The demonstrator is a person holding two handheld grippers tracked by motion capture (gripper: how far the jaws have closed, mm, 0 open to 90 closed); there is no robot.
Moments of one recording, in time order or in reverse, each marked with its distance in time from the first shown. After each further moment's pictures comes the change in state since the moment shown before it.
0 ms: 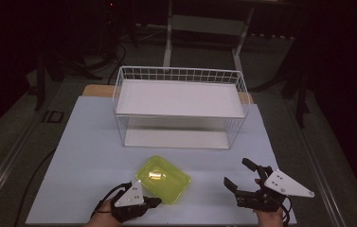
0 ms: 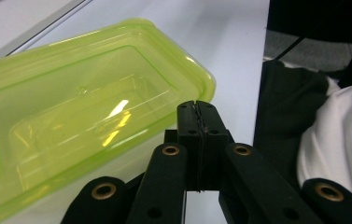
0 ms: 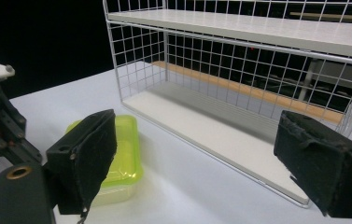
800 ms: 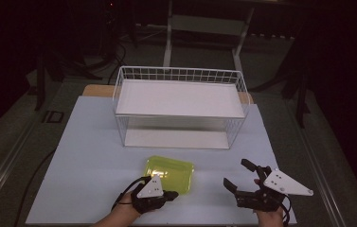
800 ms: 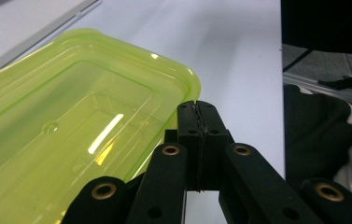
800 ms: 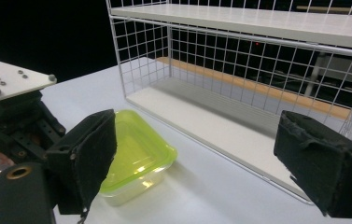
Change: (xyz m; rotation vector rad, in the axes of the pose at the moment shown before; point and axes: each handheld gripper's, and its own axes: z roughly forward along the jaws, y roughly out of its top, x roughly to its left) left arm 0.010 0.020 0.048 -0.032 -0.007 -0.004; right arm -0.002 -0.002 0.001 0.018 0.021 0.008
